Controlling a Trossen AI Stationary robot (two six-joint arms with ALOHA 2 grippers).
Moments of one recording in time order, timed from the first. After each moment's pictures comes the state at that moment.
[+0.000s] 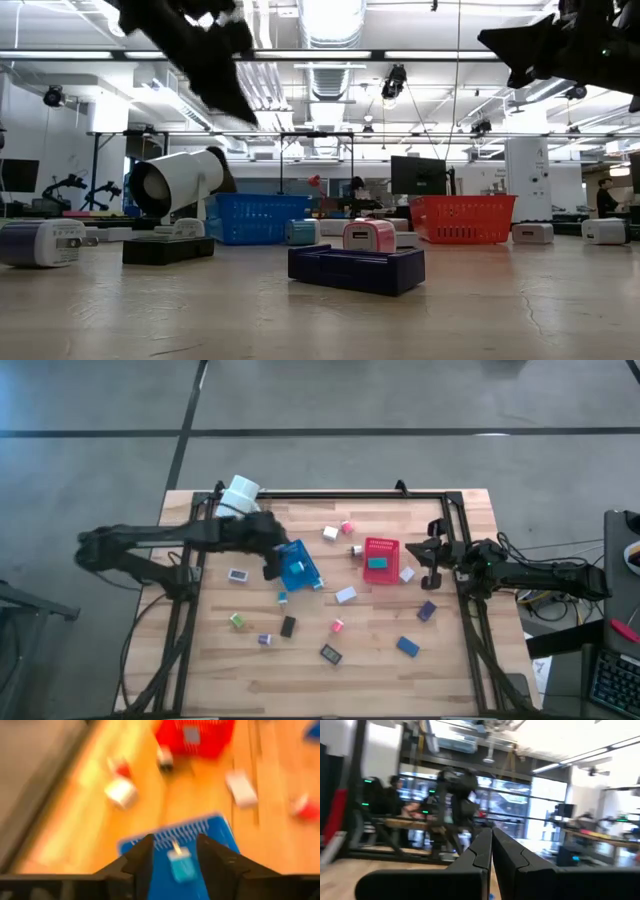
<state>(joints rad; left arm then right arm) 0.23 1.22 0.87 -0.39 -0.05 0.09 -0.21 0.44 0.02 0.76 -0.05 -0.11</state>
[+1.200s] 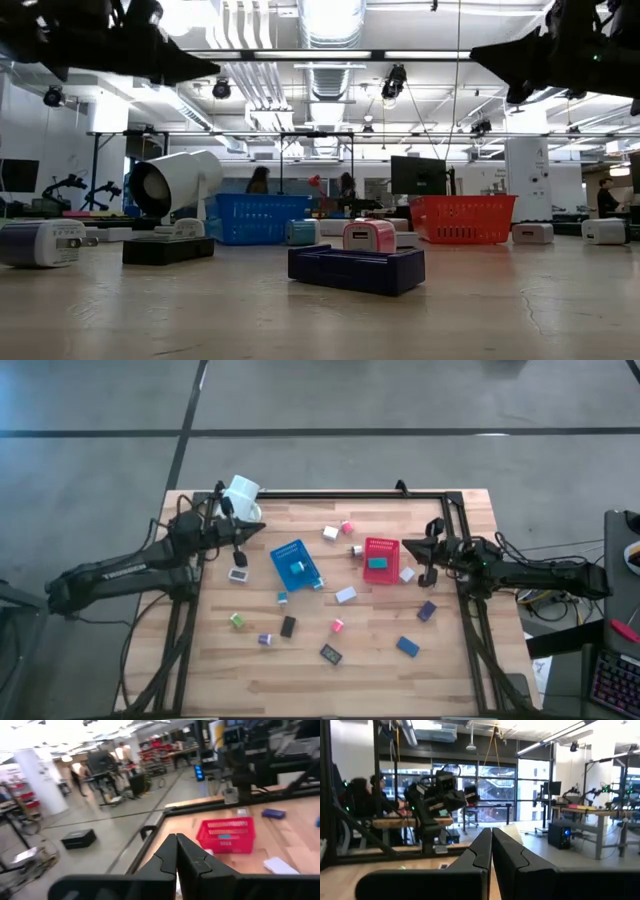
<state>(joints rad) 0.51 0.66 0.34 0.28 0.23 0.31 -0.21 0.48 0.03 0.74 0.03 -0.01</state>
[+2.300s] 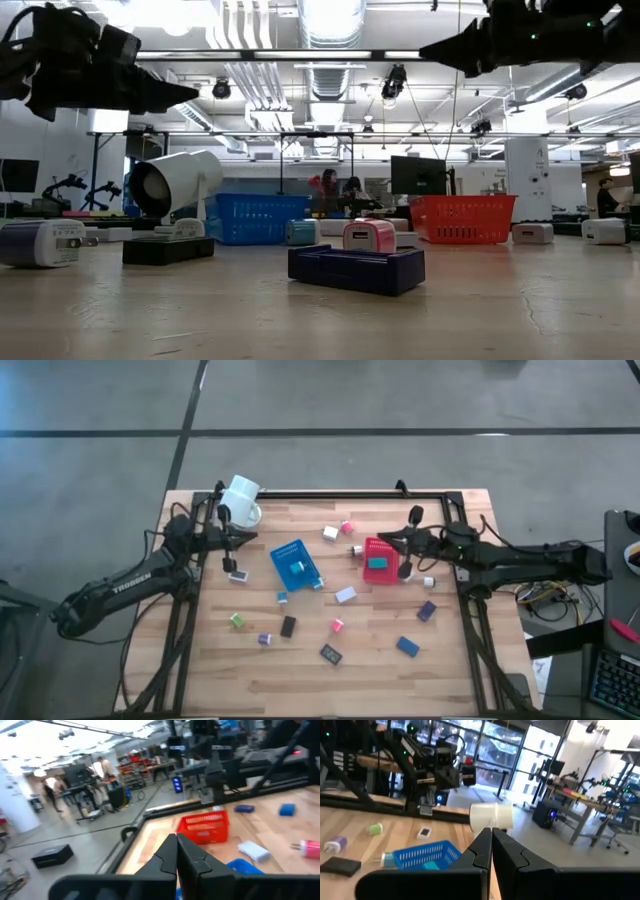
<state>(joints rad) 0.77 0.56 0.12 0.45 0.62 0.30 -0.21 0.85 0.38 0.50 0.03 -0.23</state>
